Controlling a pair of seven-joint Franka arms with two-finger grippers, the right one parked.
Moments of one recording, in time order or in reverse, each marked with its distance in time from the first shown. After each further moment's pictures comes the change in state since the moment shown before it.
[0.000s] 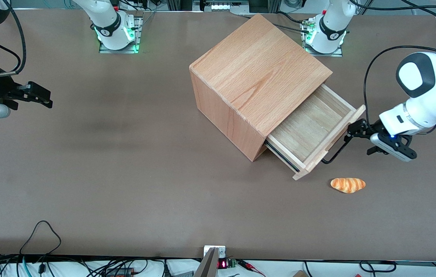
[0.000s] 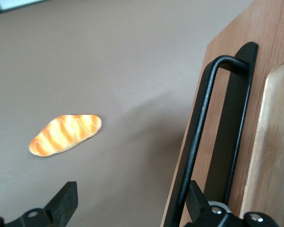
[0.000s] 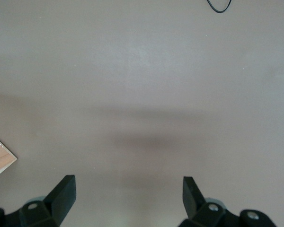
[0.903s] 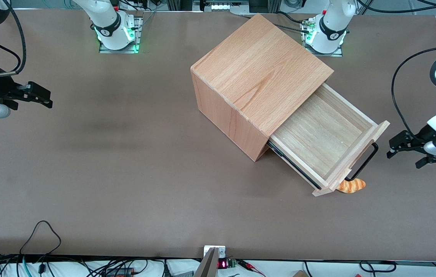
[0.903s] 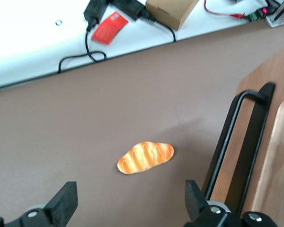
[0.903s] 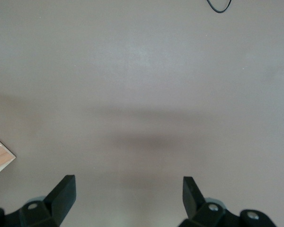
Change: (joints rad) arm 0.009 0.013 0.115 0.110 0.012 0.094 -0.003
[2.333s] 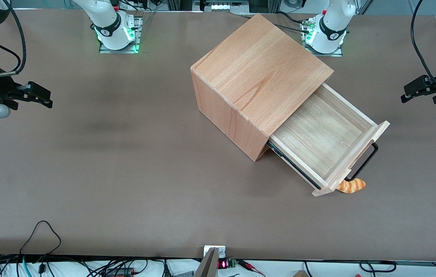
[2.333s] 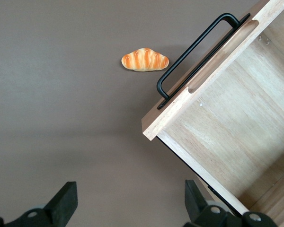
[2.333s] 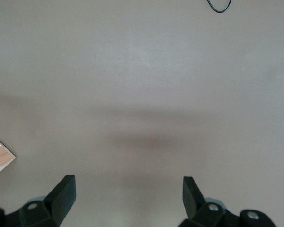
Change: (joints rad) arm -0.020 -0.253 -0.025 0.085 0.316 -0.641 -0.552
